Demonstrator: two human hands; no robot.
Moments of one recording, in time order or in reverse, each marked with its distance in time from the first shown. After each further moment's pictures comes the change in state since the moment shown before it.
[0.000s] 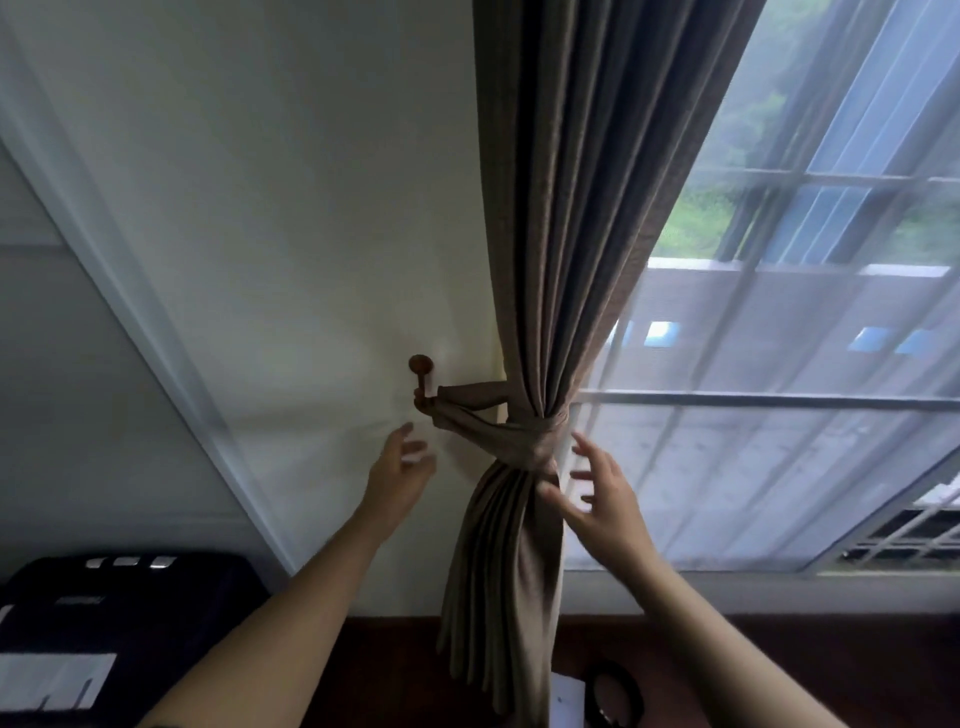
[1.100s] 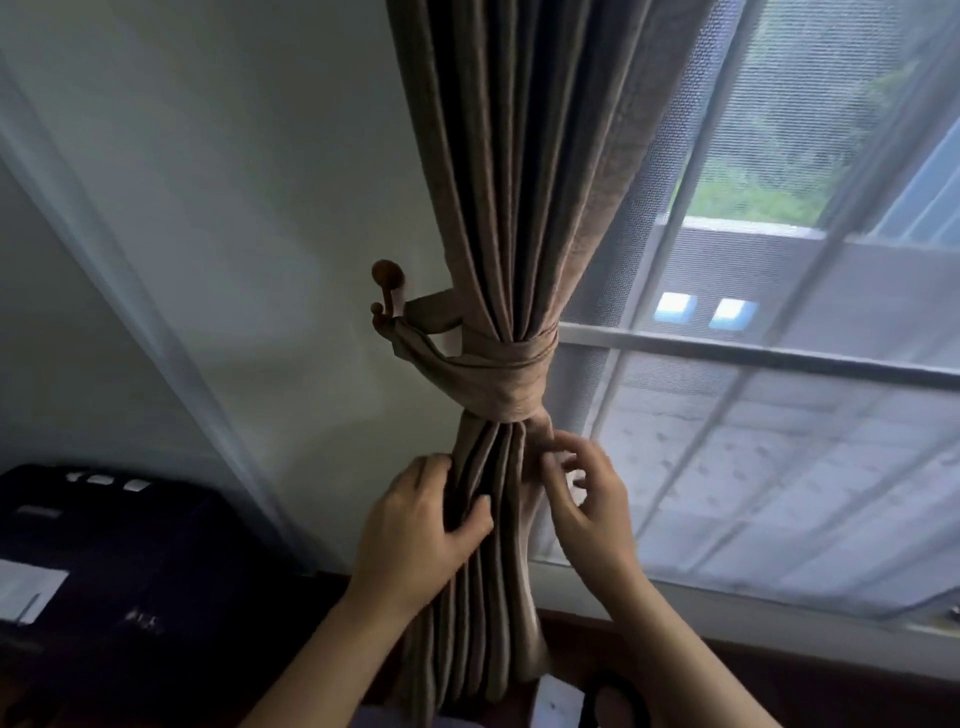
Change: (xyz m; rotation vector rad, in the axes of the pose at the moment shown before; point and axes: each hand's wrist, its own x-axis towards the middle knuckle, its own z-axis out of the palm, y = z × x) left_hand -0.061 -0.051 0.095 0.715 0.365 0.538; right_hand 0.034 0.100 0.057 0.282 0.093 -0.271
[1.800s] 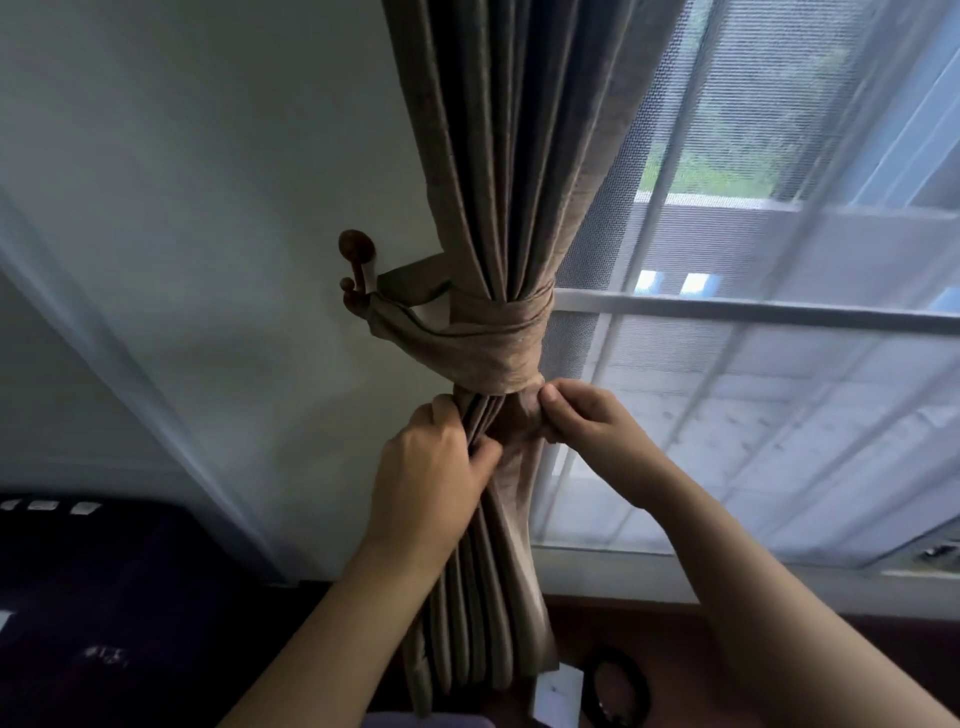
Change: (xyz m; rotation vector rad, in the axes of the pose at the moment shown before) left_hand 0.036 0.020 0.003 0.230 0.043 0.052; right_hand 0.046 -0.019 -0.019 0.242 -0.394 0.204
